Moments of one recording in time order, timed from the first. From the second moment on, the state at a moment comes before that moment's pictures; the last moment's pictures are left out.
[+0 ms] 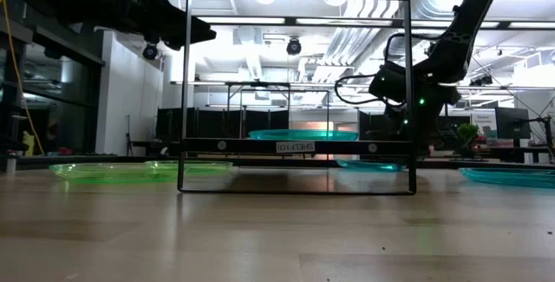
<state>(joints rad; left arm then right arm) 0.21 0.92 0.39 0.36 0.16 0.19 -0.65 1.67 0.57 0.12 0.60 0.63</state>
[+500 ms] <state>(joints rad) 0.21 0.92 0.39 0.36 0.12 0.18 -0.54 1.21 0.57 -0.31 0.81 0.62</state>
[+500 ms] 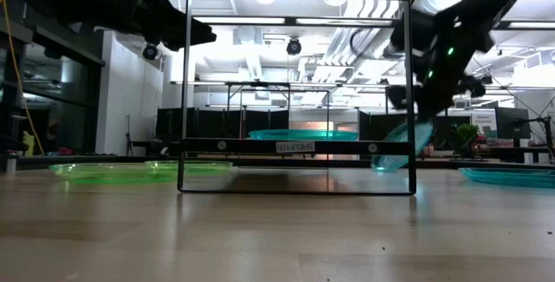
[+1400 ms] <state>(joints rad) 0.21 0.92 0.39 0.36 0.12 0.18 -0.15 0.95 0.57 0.03 0.42 0.27</state>
